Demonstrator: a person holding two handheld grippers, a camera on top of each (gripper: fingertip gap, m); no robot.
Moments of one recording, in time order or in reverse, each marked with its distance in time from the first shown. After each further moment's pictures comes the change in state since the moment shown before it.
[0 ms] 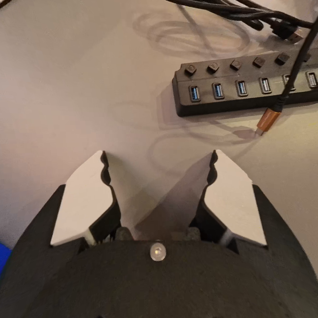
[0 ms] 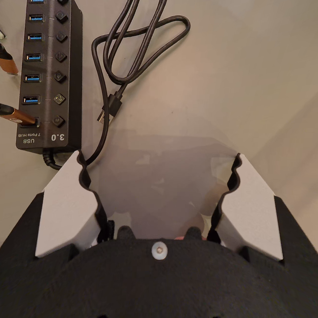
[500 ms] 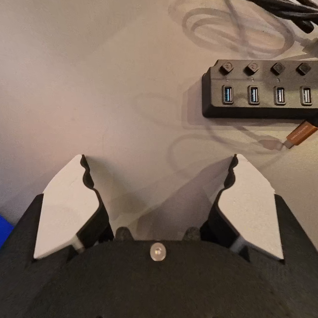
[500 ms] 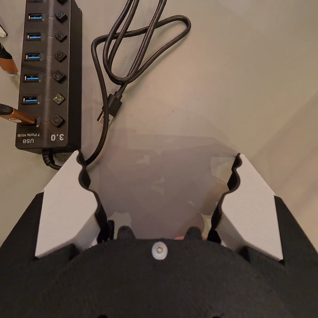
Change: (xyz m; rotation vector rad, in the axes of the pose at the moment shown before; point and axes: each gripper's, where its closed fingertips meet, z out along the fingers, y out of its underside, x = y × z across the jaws) left arm -0.019 0.007 0.003 -0.048 -0.083 -0.102; right arm -0.001 0.001 0.000 -0.006 0.002 0.002
